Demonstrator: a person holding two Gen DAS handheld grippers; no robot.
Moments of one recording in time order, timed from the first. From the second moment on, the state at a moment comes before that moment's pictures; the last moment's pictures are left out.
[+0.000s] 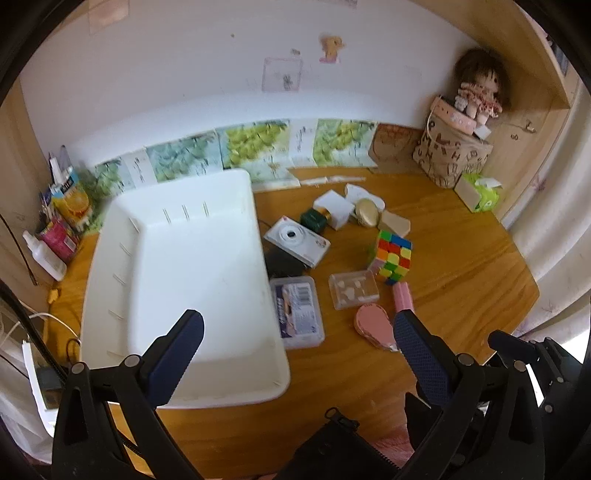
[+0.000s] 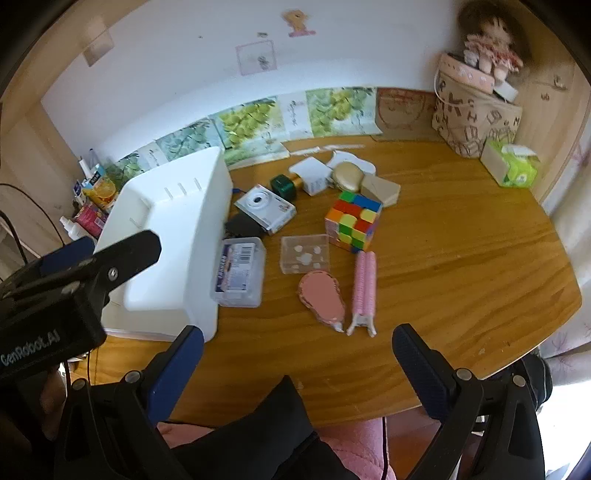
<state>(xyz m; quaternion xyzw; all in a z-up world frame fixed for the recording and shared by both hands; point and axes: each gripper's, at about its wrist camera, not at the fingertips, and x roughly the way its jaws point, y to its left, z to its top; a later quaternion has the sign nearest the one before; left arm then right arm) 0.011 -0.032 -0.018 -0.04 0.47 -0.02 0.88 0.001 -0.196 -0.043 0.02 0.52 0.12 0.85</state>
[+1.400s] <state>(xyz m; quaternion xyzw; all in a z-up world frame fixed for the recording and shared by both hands) 0.067 -0.116 -0.134 -0.23 0.63 0.14 0.73 0.184 -0.275 -0.148 -0.03 0.70 0.25 0.67</state>
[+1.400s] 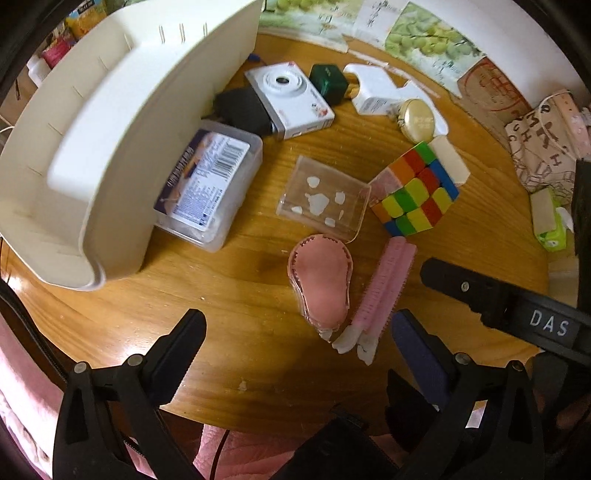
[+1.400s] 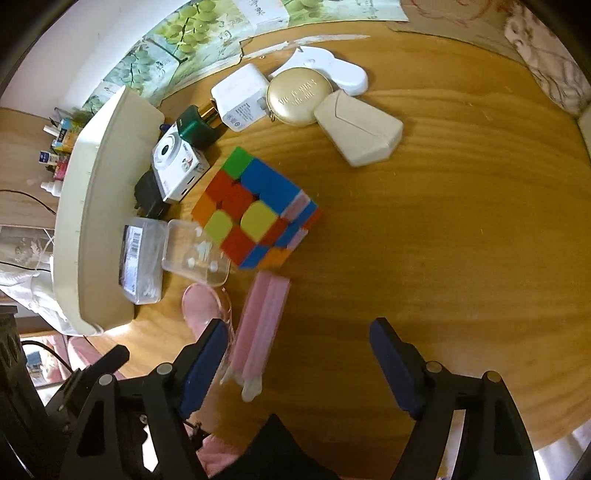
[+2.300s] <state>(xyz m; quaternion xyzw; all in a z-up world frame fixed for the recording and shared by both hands) 0.140 -0.128 -0.186 -0.25 0.68 0.13 0.68 0.185 -0.212 -0.178 -0.10 0.71 0.29 0.63</state>
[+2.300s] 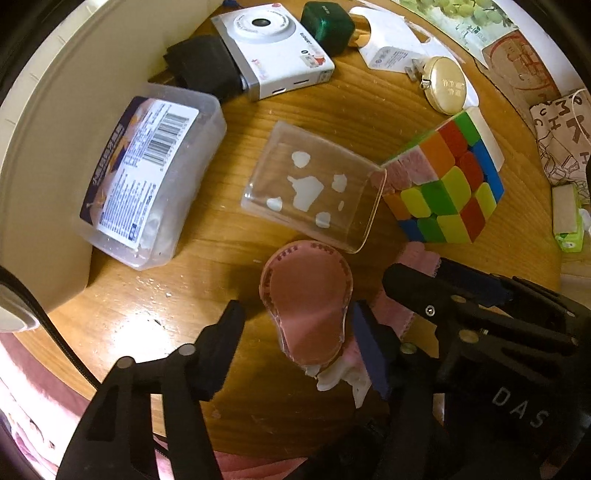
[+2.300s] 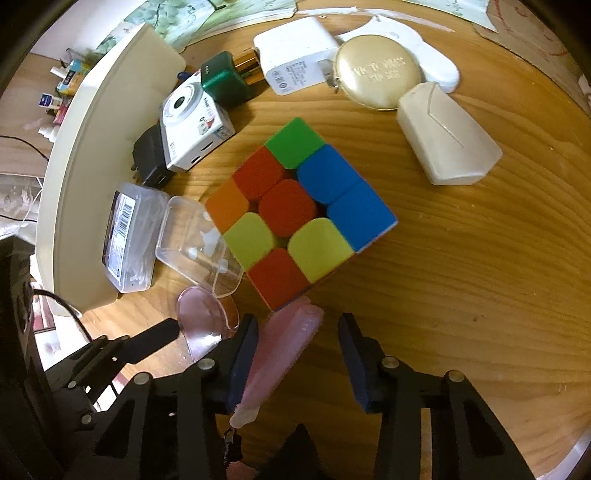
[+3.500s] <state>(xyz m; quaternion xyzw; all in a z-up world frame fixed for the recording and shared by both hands) 0.100 -0.142 -0.174 -0.25 0.66 0.12 0.70 0.184 -0.250 -0.156 -0.07 0.70 0.31 0.64</state>
